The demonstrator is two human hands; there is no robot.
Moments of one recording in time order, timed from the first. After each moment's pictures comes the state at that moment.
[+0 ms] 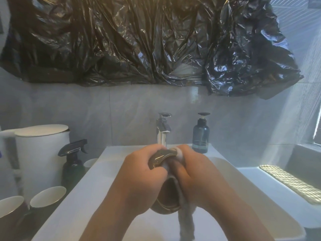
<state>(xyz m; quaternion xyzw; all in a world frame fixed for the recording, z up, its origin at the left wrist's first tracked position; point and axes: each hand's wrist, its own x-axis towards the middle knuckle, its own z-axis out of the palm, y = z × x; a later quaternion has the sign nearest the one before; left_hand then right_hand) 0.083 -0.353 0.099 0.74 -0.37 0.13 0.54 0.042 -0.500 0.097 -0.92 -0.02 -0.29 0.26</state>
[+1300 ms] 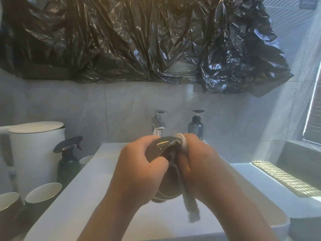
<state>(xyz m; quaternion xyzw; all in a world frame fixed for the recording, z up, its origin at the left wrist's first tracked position) 0.064 -0.361 0.106 0.71 -0.36 0.21 0.57 0.019 -0.503 0.104 -0.90 0.02 -0.38 0.22</state>
